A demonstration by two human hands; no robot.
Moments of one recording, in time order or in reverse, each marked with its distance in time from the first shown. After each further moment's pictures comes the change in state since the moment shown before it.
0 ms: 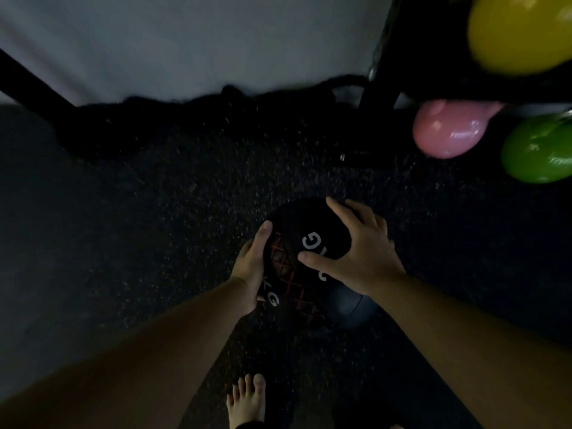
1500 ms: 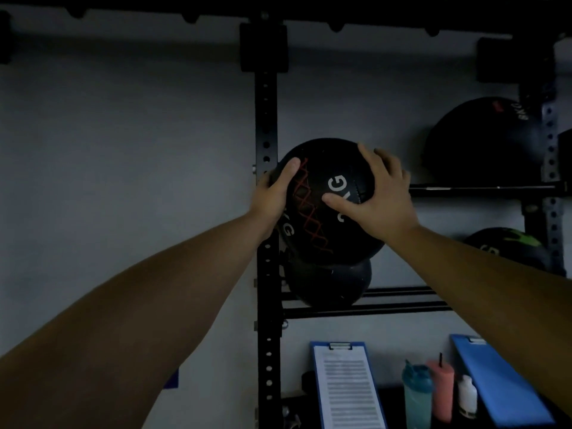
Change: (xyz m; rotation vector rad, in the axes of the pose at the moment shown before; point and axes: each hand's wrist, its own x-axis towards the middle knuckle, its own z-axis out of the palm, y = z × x) left_hand -1.004 0.599 0.217 0.007 -0.368 1.815; right_hand -0.460 -0.461 -0.925 -0.052 1.354 -0.749
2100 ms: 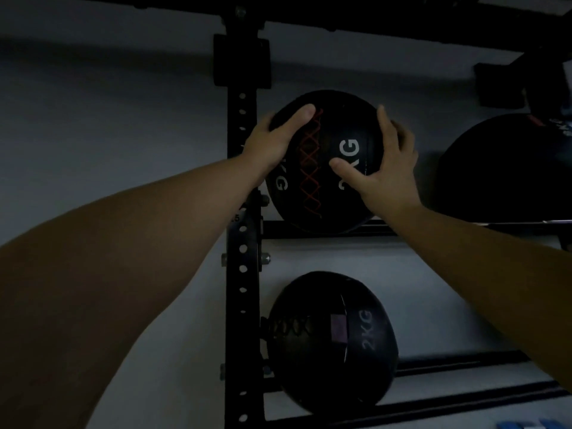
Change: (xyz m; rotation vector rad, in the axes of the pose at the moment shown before) left_hand 0.246 0.005 0.022 0.159 -0.063 0.317; right_hand 0.186 0.111 0.098 0.112 0.207 -0.118
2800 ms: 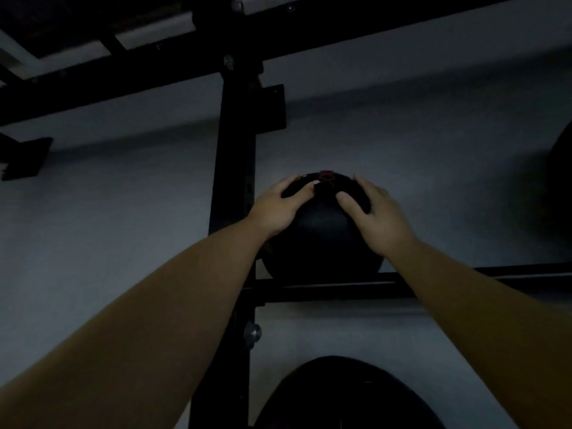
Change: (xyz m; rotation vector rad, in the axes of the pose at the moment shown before) left_hand 0.083 -0.098 0.077 0.528 0.095 -0.013; right_hand 0.113 0.199 0.108 0.249 -0.195 -0.028
